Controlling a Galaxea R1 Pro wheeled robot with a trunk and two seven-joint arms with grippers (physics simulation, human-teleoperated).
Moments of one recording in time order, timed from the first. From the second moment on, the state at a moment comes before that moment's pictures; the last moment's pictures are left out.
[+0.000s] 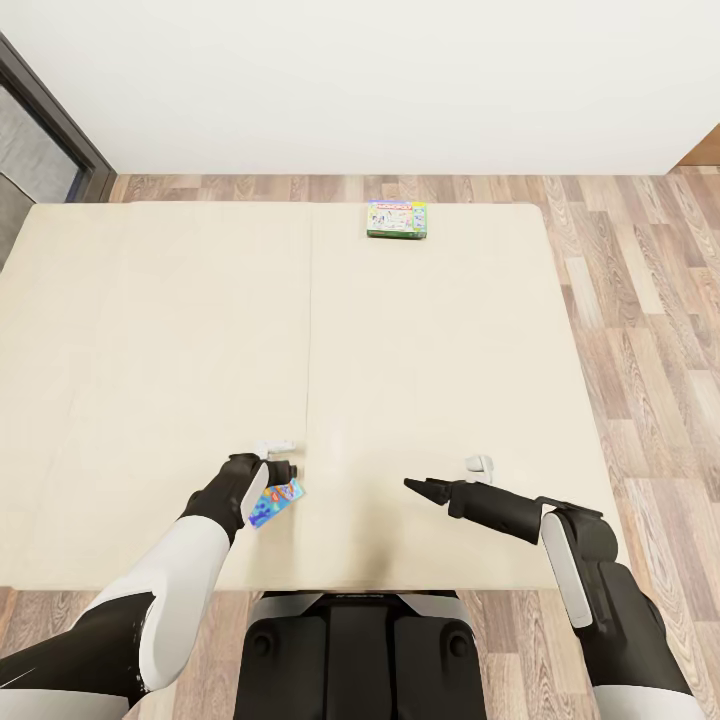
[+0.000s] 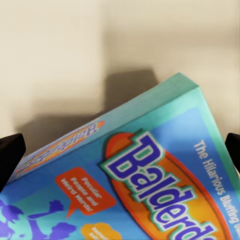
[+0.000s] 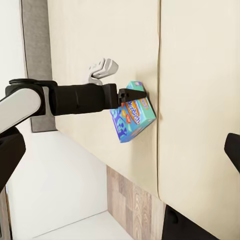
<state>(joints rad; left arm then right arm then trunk) -0.97 -0.13 0.23 -0.48 -0.14 0.53 0.10 -0.46 -0.03 -0.13 -1.44 -0.24 0.89 0.91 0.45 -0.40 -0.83</state>
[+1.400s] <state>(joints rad) -0.96 0.03 0.24 -0.80 -0.11 0.84 -0.16 -0.46 -0.03 -0.13 -1.44 -0.24 0.89 0.91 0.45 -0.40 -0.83</state>
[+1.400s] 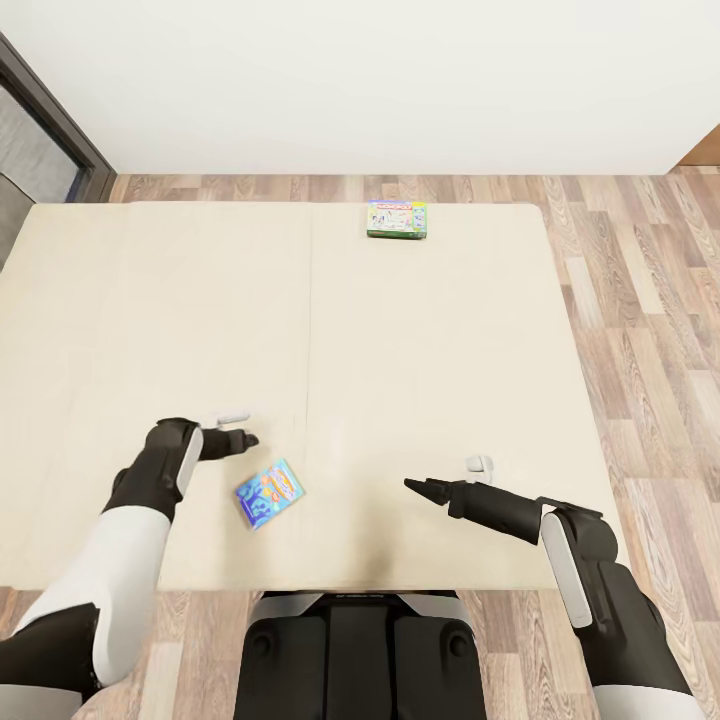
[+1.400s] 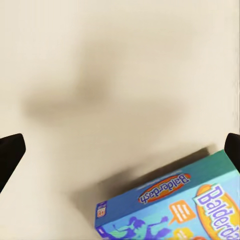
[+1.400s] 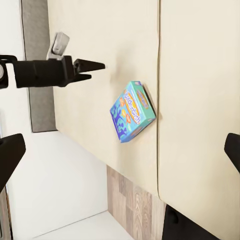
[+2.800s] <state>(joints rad) -0.90 0.08 0.24 -0.64 -0.09 0.79 -0.37 -0.46 -0.03 -0.13 -1.45 -0.24 0.89 0.91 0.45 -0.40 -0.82</state>
